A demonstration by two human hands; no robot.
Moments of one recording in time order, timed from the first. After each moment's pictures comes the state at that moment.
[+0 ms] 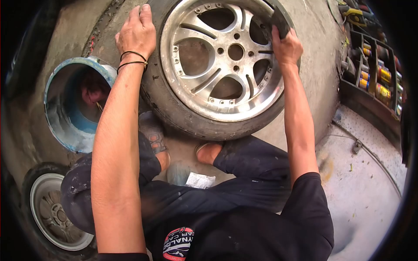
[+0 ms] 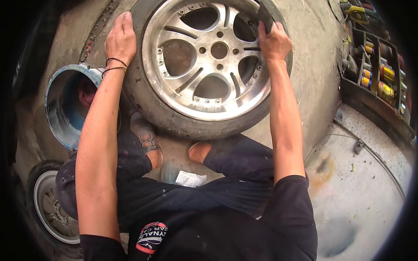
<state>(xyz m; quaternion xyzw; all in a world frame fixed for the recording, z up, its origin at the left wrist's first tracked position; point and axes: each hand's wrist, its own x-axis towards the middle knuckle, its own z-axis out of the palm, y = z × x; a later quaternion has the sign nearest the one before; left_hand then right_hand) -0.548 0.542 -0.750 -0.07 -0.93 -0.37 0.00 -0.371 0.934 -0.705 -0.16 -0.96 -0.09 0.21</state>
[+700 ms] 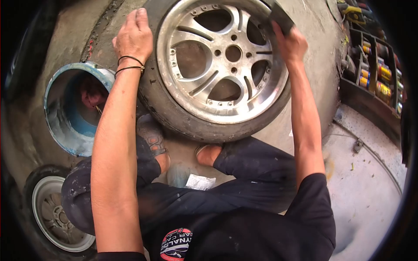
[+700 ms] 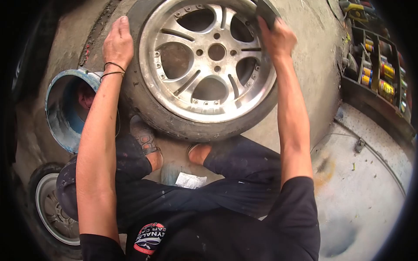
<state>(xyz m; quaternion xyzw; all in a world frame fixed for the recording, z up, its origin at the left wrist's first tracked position) -0.546 0.546 -0.747 -0.06 -0.94 -0.34 -0.01 -0.384 0.949 -0.686 -0.12 -0.96 -0.04 0.24</state>
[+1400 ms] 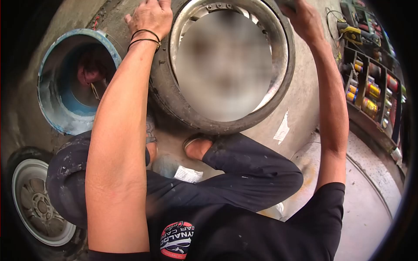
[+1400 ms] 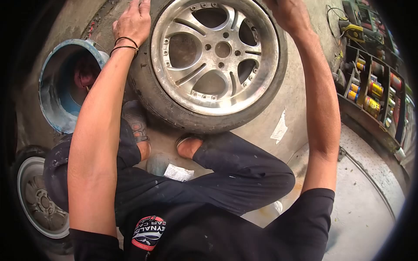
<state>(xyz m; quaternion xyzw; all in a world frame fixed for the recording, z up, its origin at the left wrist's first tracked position) -0.536 0.549 -0.722 -0.04 -0.94 -0.34 0.01 -0.477 0.887 -0.560 -0.02 -1.00 0.05 0.05</state>
